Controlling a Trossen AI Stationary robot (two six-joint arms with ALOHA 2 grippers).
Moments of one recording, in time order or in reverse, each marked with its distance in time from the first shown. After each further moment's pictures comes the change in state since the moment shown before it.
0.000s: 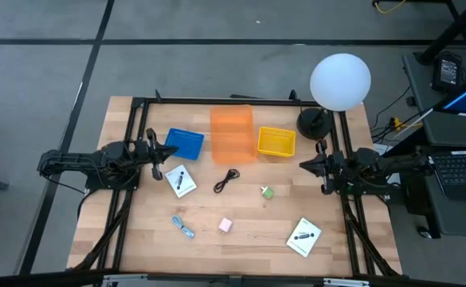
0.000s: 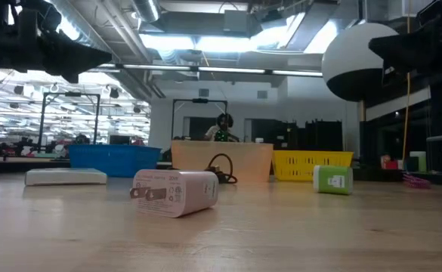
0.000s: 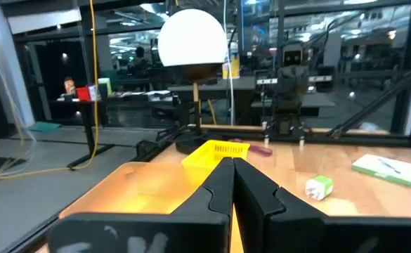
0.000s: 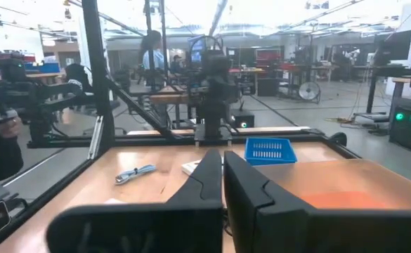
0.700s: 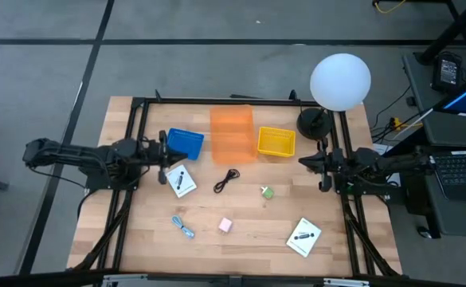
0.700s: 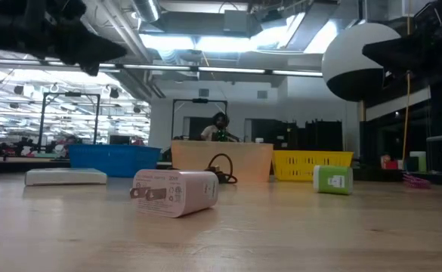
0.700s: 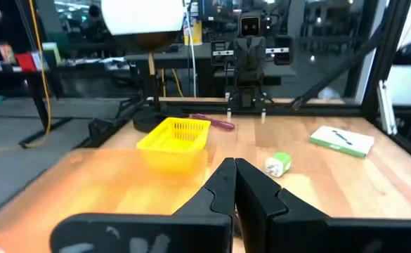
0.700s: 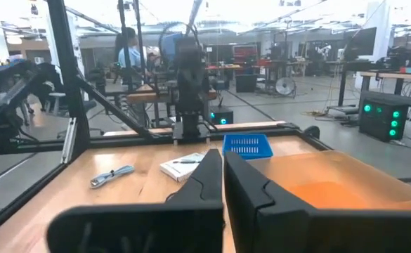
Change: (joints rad) left arm 0.000 0.427 0.156 0.117 0.143 -0.026; right arm 0.000 0.026 0.009 -0.001 0.095 0.007
